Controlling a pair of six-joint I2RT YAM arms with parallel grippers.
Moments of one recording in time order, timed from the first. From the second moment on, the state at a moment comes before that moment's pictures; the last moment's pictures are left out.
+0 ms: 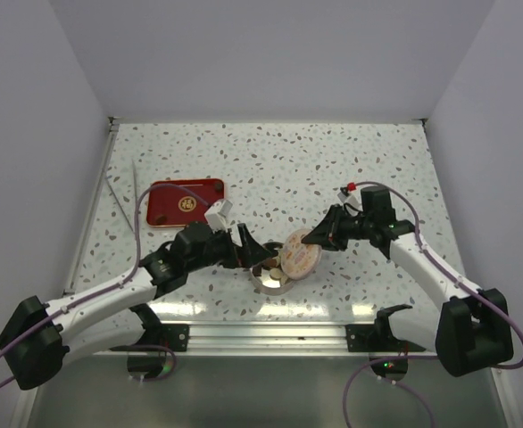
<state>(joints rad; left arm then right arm) -0.82 0.97 0.48 0.08 0.15 -0.86 0.25 1.16 0.69 -0.35 -0.76 0.85</state>
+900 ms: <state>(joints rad) -0.81 1.04 0.48 0.07 0.18 -0.96 0.25 1.23 0.55 -0.16 -0.81 0.77</state>
